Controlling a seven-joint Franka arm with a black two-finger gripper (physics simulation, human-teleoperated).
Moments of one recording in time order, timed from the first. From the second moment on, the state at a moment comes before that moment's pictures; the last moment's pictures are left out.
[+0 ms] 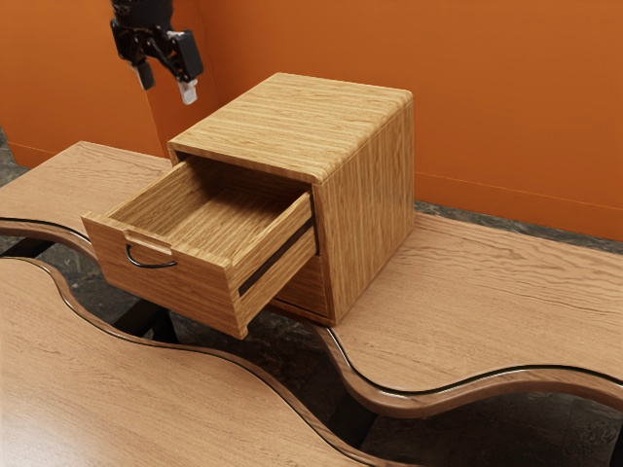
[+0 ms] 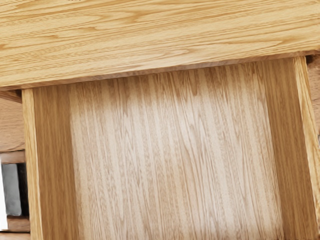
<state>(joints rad) -0.13 0.11 0.11 -1.18 0.04 1.38 0.15</state>
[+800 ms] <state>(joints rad) -0.13 -0.59 0.12 -2.35 0.10 1.74 0.00</state>
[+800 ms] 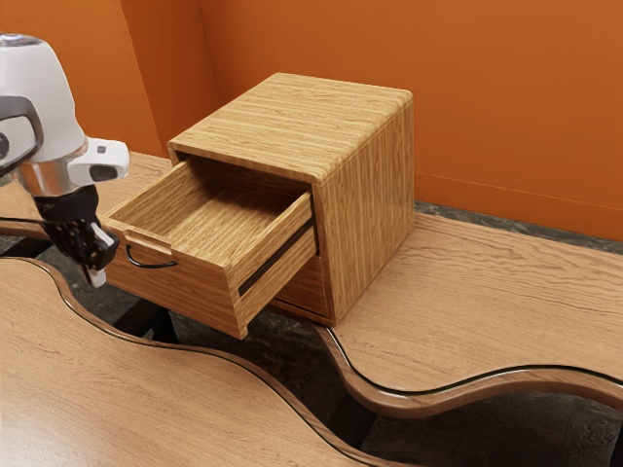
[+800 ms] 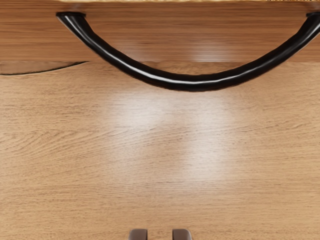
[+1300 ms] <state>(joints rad) -0.14 -0.41 0.12 -2.29 0.09 1.93 -0.06</state>
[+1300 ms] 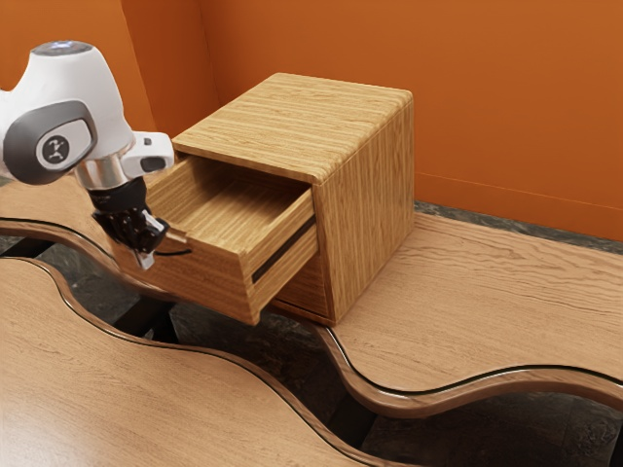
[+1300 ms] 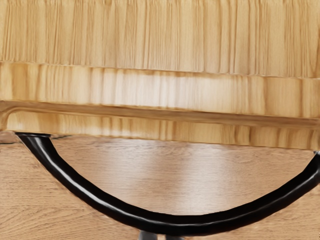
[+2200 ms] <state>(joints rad) -0.15 0.04 0.12 -1.85 0.04 1.98 0.02</state>
